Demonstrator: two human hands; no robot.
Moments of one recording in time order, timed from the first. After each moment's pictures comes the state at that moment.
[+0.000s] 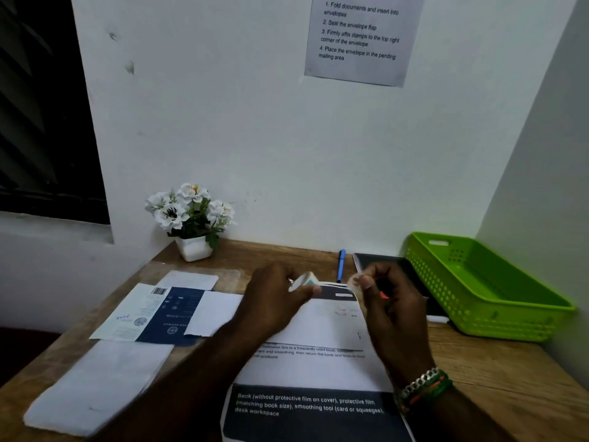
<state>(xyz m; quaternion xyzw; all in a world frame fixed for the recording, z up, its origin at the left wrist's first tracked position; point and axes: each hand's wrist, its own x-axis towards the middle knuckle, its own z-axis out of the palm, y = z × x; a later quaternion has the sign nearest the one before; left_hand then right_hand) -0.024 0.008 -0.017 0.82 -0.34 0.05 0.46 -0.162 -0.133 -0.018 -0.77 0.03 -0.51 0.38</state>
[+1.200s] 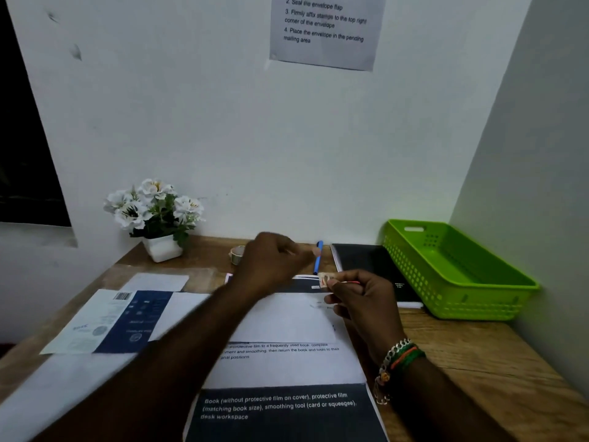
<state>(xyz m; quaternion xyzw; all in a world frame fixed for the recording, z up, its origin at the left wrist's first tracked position) -0.018 -0.034 0.016 0.80 -0.32 -0.03 0.50 -0.149 -0.159 -0.031 -0.67 0.22 -0.34 0.62</state>
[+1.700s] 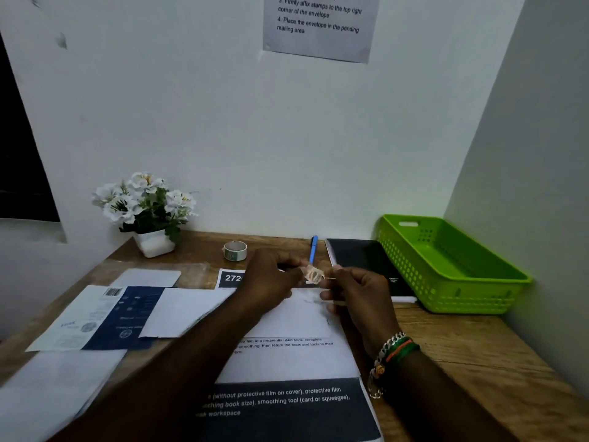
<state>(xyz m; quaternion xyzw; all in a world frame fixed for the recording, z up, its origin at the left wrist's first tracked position) -0.029 -0.045 -0.019 0.73 -0.30 -0.12 0.60 -0.149 -0.158 -0.026 -0.62 0.25 -0.32 0.67</state>
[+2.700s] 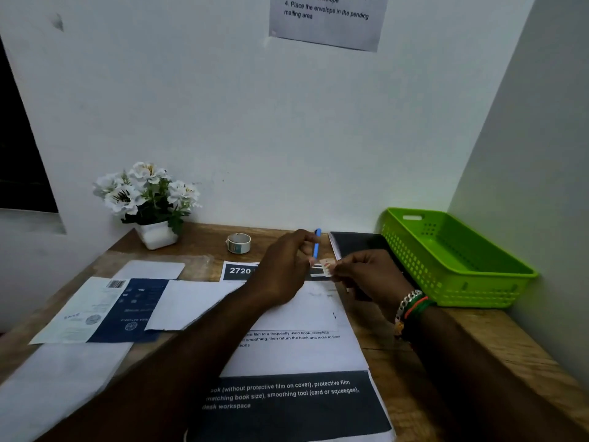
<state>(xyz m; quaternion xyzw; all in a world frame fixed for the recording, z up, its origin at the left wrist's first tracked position) -0.015 -0.054 -0.023 0.76 -0.45 0.02 0.47 -0.139 -0.188 -0.006 -0.76 0.27 -0.23 0.55</state>
